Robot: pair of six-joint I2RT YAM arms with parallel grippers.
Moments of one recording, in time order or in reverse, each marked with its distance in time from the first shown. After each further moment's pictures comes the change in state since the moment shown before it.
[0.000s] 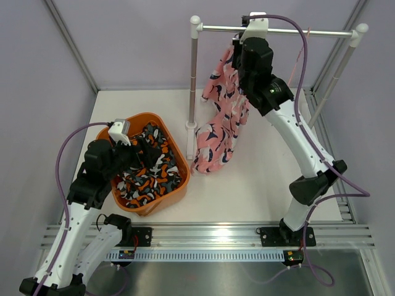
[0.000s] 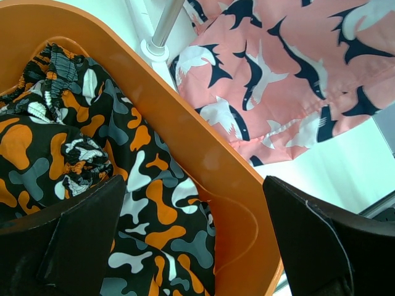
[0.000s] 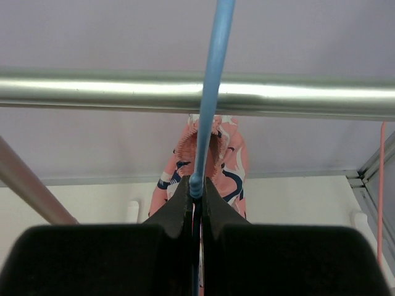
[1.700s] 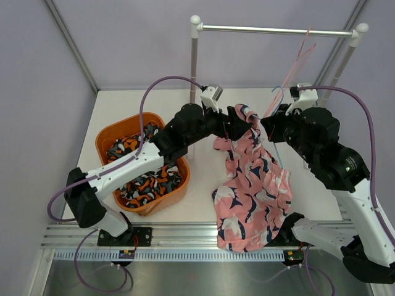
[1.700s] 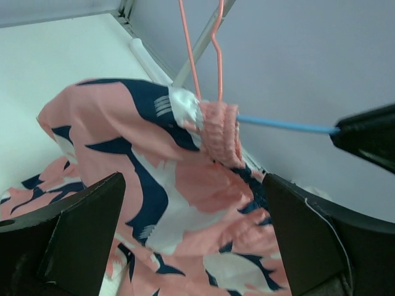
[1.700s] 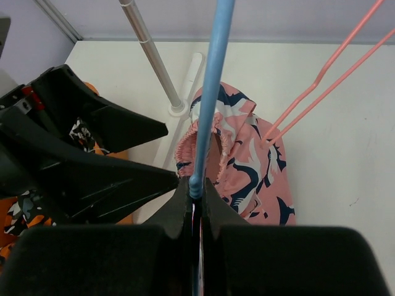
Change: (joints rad) left arm -0.634 0.838 0.520 0.553 -0.195 -0.199; right arm 0.000 -0.806 -0.665 -0.412 -0.394 0.295
